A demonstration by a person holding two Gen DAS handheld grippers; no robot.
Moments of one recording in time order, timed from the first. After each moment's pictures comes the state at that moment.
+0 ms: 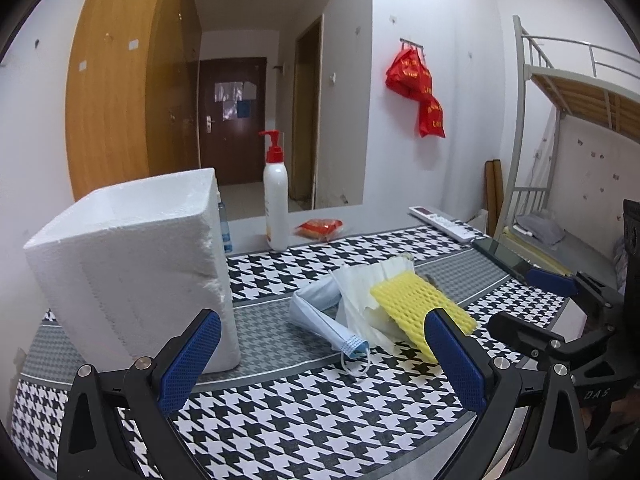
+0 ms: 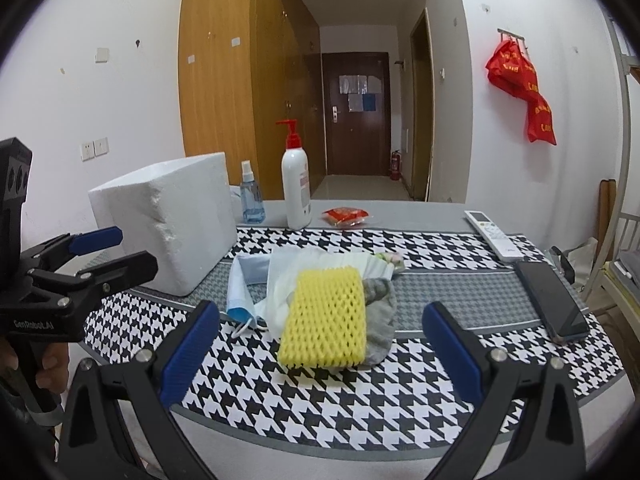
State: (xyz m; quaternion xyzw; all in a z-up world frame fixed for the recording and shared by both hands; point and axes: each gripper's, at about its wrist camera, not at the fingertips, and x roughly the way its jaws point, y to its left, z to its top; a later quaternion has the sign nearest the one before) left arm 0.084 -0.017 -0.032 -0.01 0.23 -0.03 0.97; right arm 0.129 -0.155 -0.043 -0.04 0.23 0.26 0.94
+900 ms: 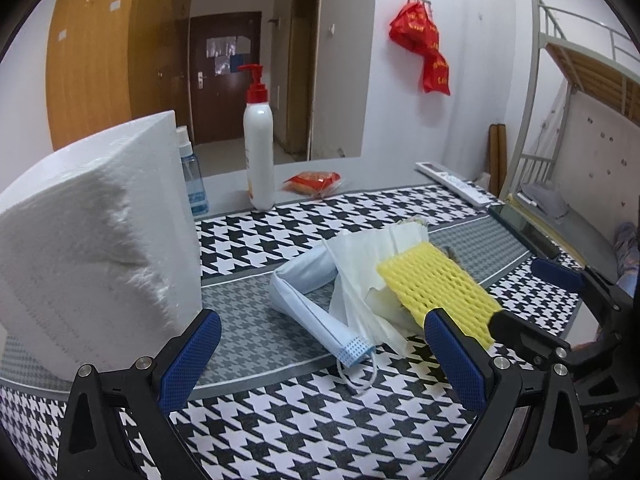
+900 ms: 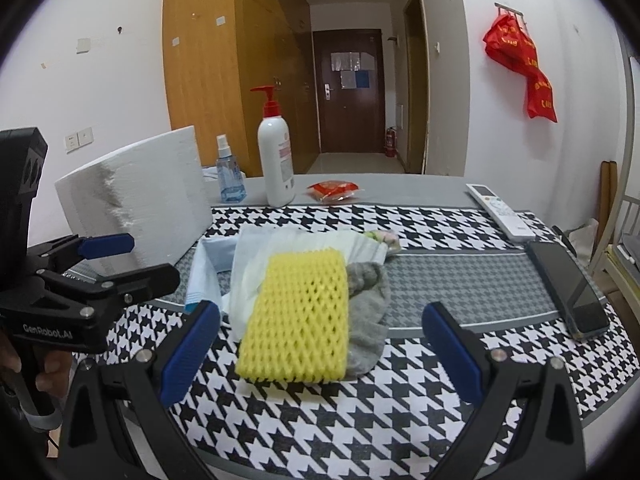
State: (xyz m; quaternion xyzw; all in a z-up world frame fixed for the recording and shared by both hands) left arm 0.159 -0.025 -0.063 -0.02 0.32 -0.03 0.95; right arm 0.174 -0.153 -0.065 -0.03 0.27 0.25 0.93
